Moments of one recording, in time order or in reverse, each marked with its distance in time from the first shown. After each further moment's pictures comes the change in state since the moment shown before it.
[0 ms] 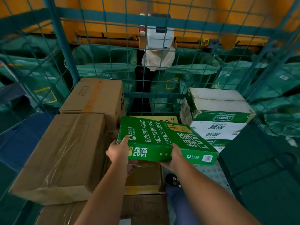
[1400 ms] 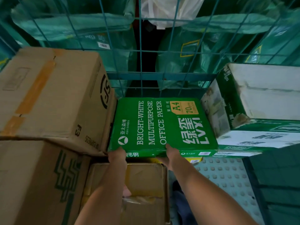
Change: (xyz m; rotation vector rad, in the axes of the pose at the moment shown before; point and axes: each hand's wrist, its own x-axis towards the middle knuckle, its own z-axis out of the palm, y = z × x) left_hand 0.240 -0.046 0.187 -0.028 0.075 -0.380; right_hand 0.258 -0.066 0.095 -0.204 0.046 0.221
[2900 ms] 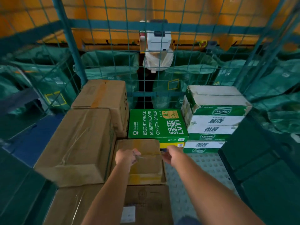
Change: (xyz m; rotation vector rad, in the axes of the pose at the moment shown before) left_hand -0.294 -0.103 -0.254 0.192 -0.199 0.356; right_hand -0.260 0.187 -0.115 0.003 -0.026 -0.355
